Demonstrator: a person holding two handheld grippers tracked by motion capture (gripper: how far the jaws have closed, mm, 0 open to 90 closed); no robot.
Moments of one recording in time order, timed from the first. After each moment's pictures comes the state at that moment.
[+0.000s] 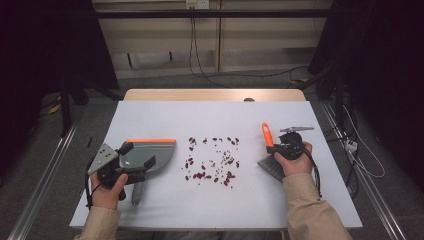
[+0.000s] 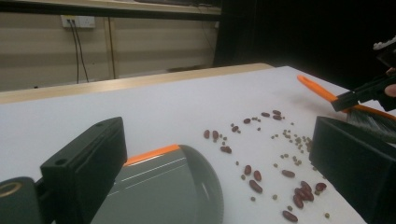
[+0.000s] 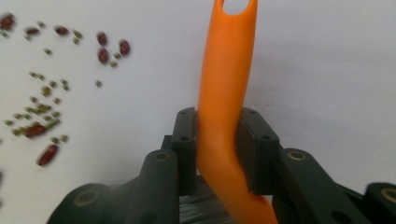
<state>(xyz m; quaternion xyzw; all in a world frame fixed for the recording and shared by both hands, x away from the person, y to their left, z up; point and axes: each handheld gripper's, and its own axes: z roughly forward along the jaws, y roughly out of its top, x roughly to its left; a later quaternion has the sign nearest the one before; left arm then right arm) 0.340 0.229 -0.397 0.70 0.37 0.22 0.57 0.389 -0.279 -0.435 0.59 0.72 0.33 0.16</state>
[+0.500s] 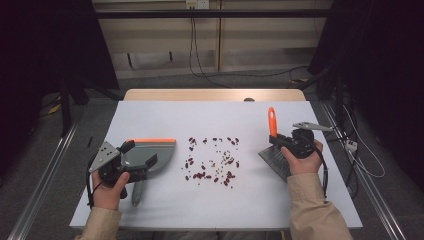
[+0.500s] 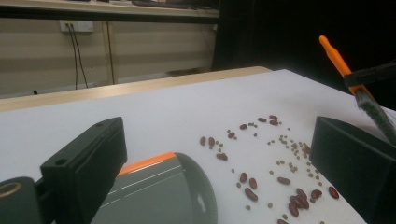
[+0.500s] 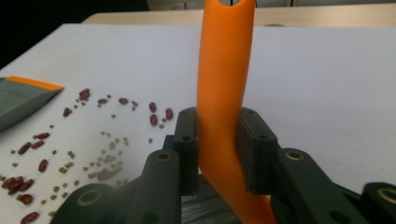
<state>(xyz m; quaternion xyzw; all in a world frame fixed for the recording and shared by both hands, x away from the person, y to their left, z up) 0.341 0.224 -0.389 0.70 0.37 0.22 0.57 0.370 -0.287 -0.400 0.55 0.67 0.45 0.19</state>
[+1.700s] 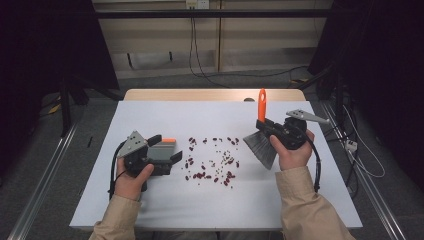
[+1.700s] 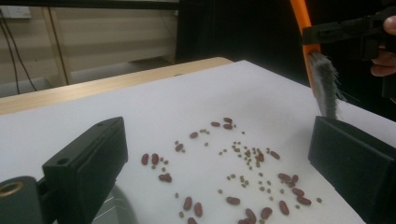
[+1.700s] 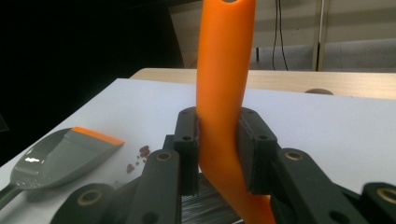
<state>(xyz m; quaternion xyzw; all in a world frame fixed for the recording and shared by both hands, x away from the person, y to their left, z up) 0.357 0.161 -0.373 0.73 0.32 0.16 0.58 0.372 -0.245 -0.353 0.51 0.64 0.53 0.20</state>
